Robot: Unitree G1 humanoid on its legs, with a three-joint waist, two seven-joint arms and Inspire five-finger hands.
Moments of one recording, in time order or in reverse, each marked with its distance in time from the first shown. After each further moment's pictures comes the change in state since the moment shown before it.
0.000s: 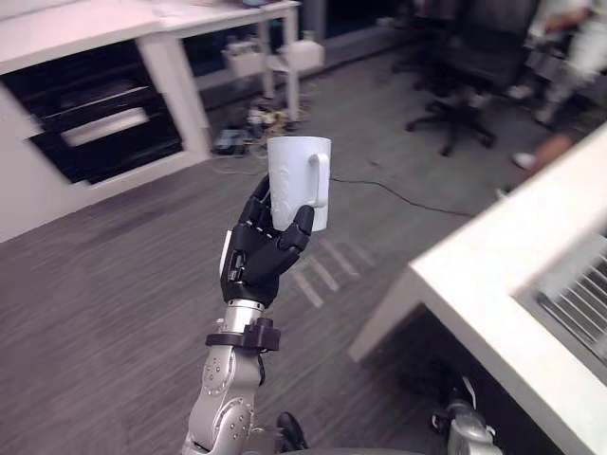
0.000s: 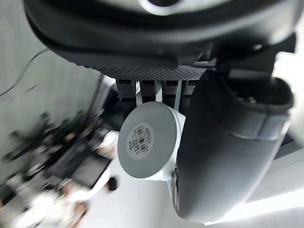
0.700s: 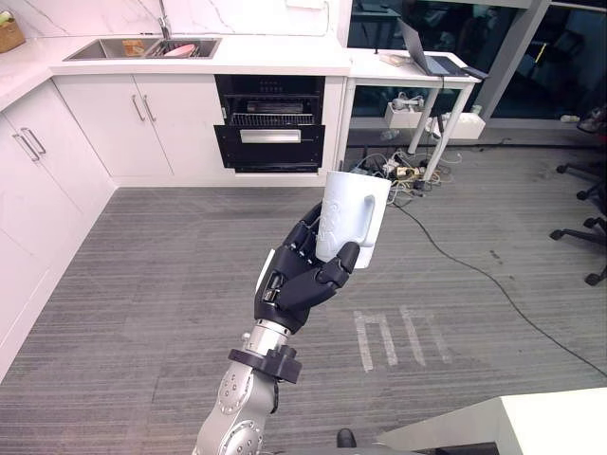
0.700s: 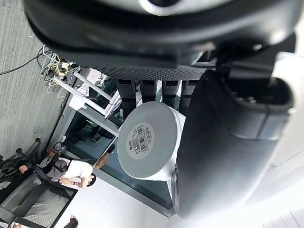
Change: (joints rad) left arm 0.050 0.072 -0.121 0.020 -0.038 -0.001 -0.087; right arm 0.327 -0.024 0.114 -0.094 -0.016 0.096 -0.002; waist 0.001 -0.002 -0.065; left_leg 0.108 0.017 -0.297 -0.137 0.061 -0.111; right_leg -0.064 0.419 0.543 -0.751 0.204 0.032
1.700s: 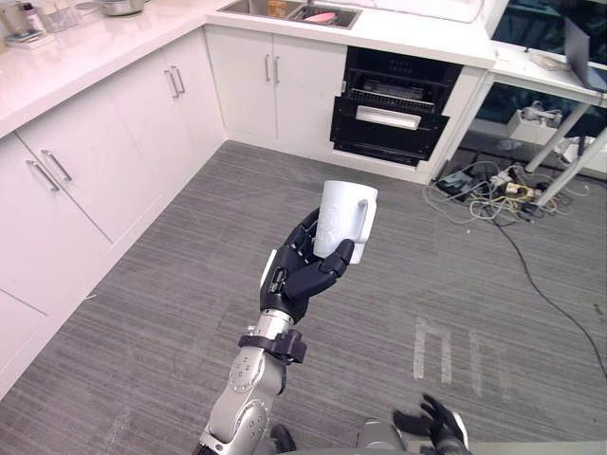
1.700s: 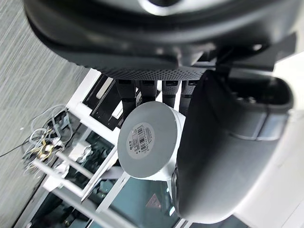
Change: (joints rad) left arm -0.114 -0.038 0.024 0.174 0.041 0.010 0.088; right arm -0.156 0.072 0.047 -0.124 -0.013 -0.088 -0.010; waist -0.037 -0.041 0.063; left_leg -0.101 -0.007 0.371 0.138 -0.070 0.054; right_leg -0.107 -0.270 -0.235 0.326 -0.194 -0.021
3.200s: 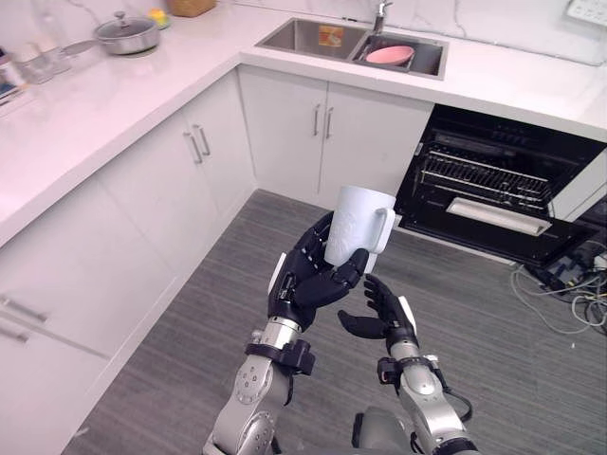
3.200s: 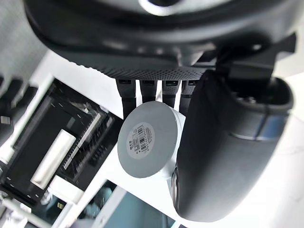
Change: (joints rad) left arm 0.006 -0.003 -0.105 -0.039 0.076 -0.026 0.002; right arm -0.142 -0.013 0.174 -0.336 -0.095 -0.088 0.022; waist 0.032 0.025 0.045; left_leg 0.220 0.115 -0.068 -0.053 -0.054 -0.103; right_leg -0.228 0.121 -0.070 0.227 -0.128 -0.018
